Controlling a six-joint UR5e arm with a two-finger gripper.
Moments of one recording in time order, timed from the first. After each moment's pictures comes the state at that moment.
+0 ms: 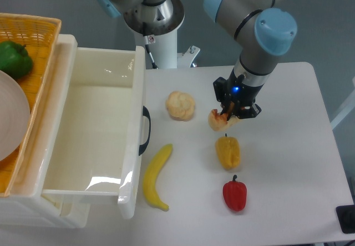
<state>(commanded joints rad) 2.69 -1.83 -1.56 -1.37 1.40 1.42</state>
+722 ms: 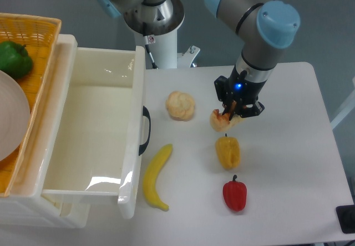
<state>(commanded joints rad) 2.68 -1.81 -1.52 -1.37 1.36 1.30</state>
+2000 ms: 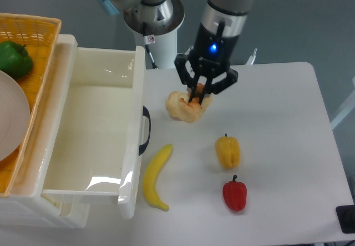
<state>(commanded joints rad) 2.59 -1.60 -1.52 -1.36 1.16 0.68</state>
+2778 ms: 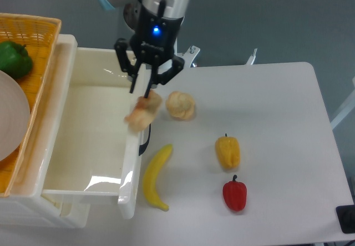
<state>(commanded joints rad) 2.39 -1.59 -1.52 -1.35 1.12 0.56</state>
